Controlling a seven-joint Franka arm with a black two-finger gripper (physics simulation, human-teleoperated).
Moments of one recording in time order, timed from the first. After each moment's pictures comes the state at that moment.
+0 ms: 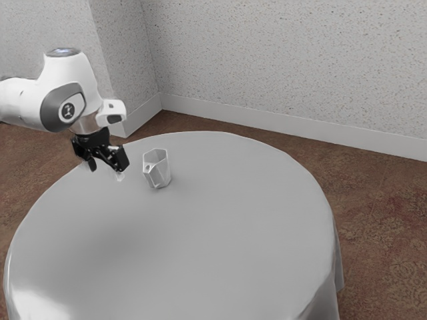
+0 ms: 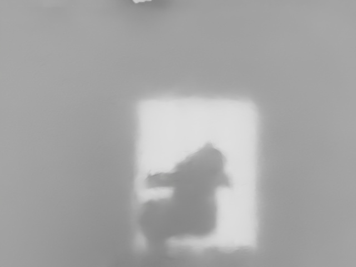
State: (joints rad) arm -0.02 -0.11 0.15 -2.16 0.05 2.11 0.08
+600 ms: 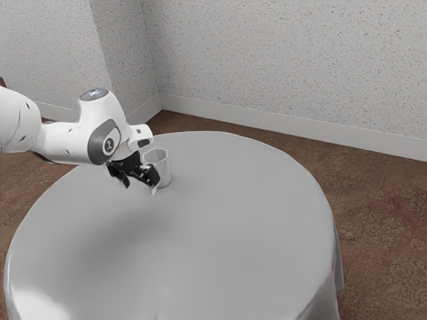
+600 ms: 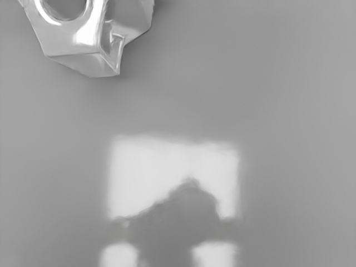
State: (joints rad) arm -0.02 0.24 0.15 -2.09 -0.12 2.49 0.13
